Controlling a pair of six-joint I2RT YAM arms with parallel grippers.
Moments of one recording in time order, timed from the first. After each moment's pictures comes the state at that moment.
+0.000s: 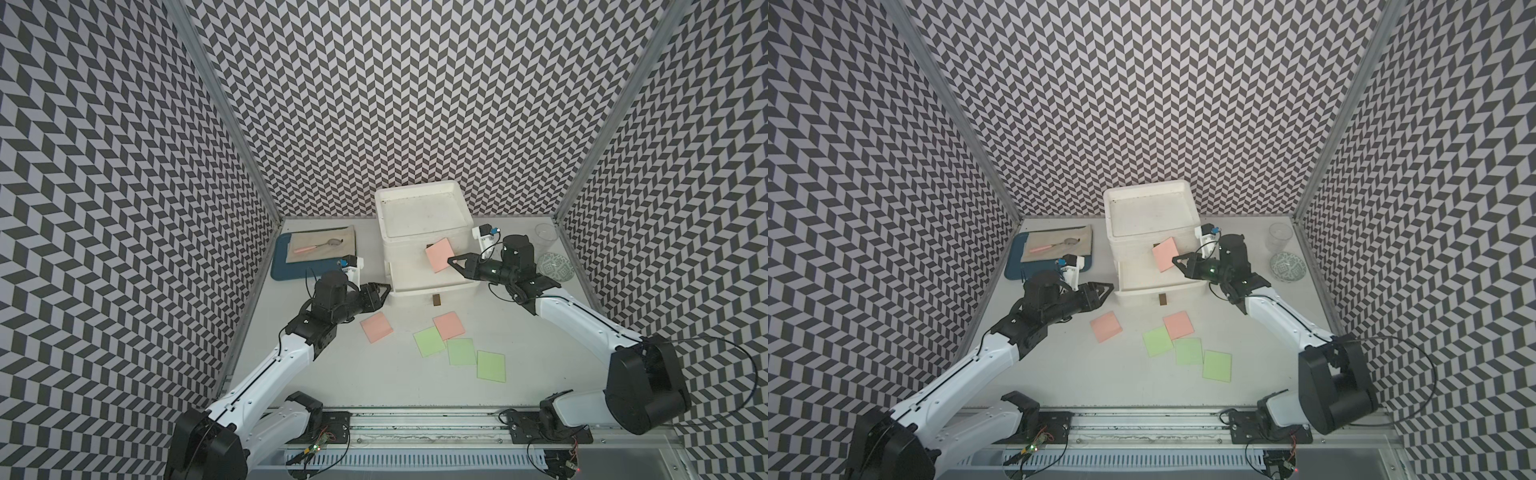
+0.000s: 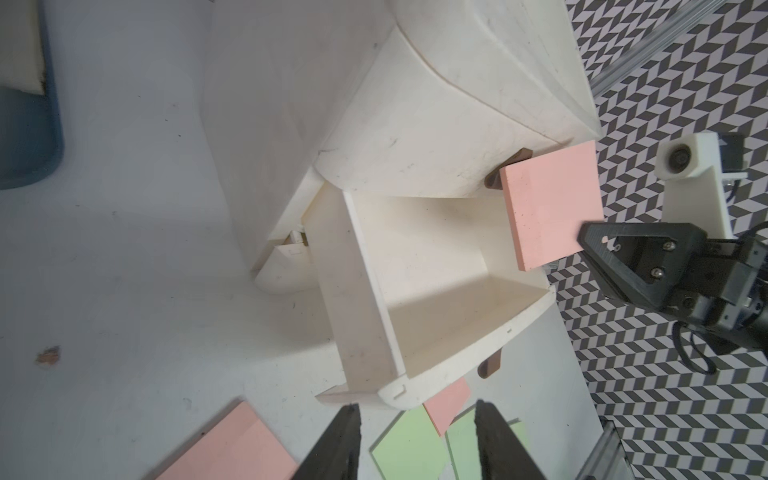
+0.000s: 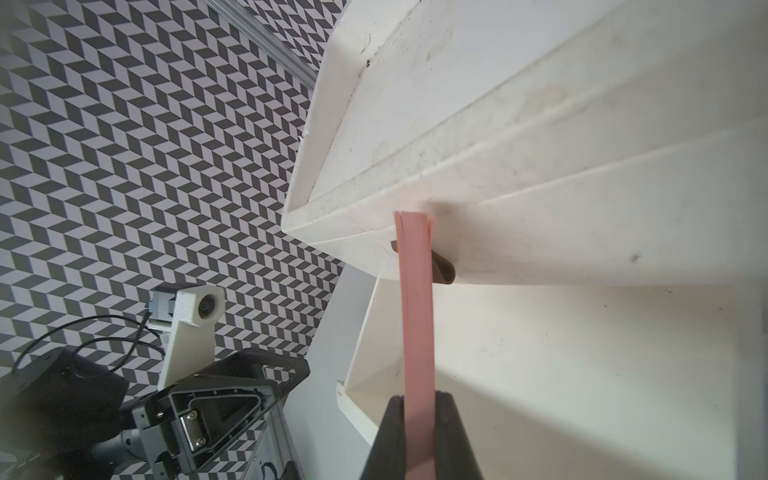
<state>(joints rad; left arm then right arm) -0.42 1.00 0.66 -0.12 0.29 -0.62 0.34 1.41 0.94 0.07 -0.59 0.58</state>
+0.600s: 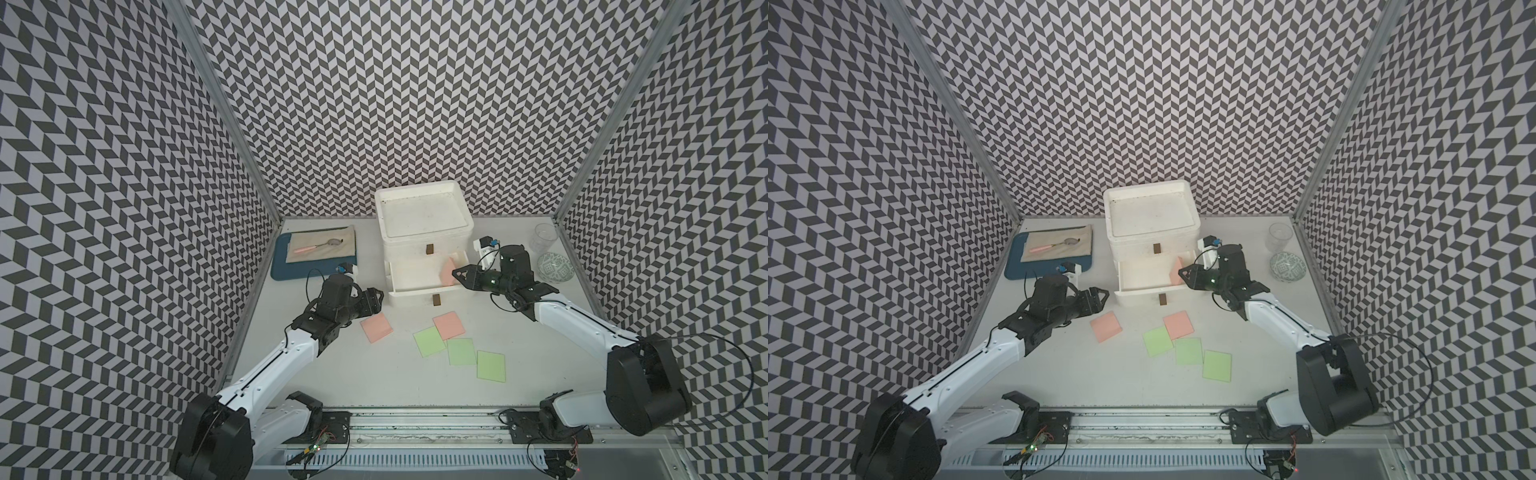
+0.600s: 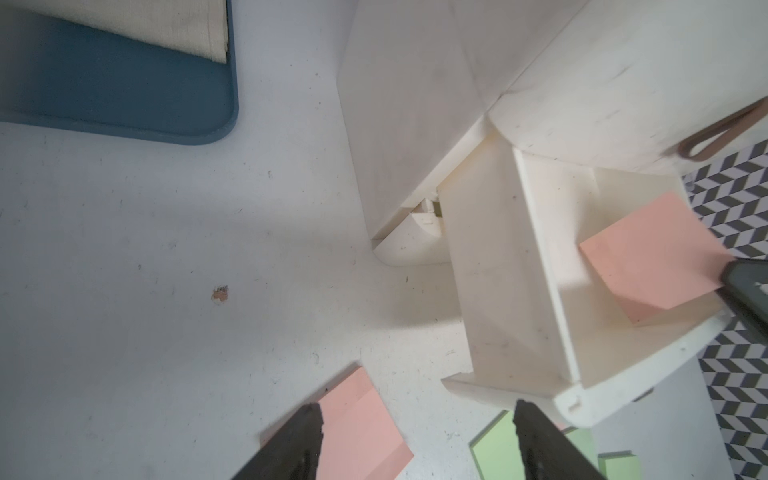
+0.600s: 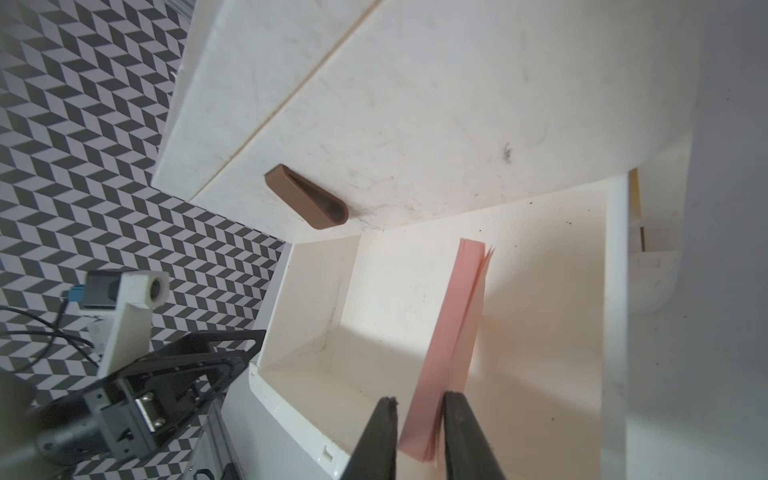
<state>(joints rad) -0.41 1.12 0.65 -0.21 0.12 -0.56 0.34 1.41 0.87 0.00 -0.49 0.51</state>
